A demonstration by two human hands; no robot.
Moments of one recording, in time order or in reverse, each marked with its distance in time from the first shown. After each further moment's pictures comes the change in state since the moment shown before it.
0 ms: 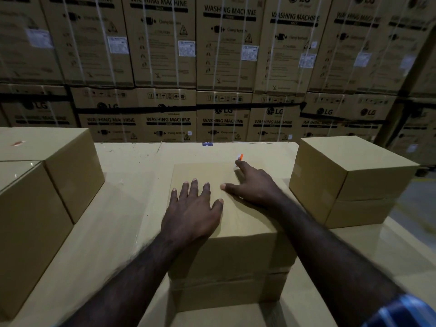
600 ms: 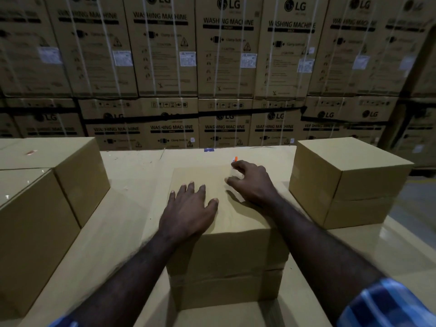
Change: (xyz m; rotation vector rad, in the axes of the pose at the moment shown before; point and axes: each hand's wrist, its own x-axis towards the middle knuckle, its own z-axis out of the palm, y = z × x) left_hand 0.001 0.000 0.002 -0.027 0.082 -0.018; right_hand -0.009 0.005 -0.007 0.216 0.185 -0.062
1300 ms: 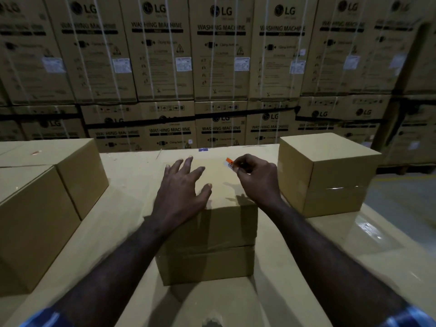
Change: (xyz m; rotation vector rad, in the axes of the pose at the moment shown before) left_hand -0.058 0.057 -0.024 -0.083 0.389 0.141; right_hand -0.085 0.011 -0.058 0.186 0.349 -0.200
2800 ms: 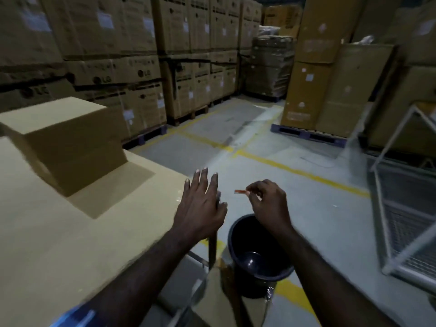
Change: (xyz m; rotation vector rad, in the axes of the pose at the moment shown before) left_hand -0.216 0.491 0.159 -0.342 -0.453 0.865; right_hand -0.374 0.142 -0.477 -0.713 0.521 0.556
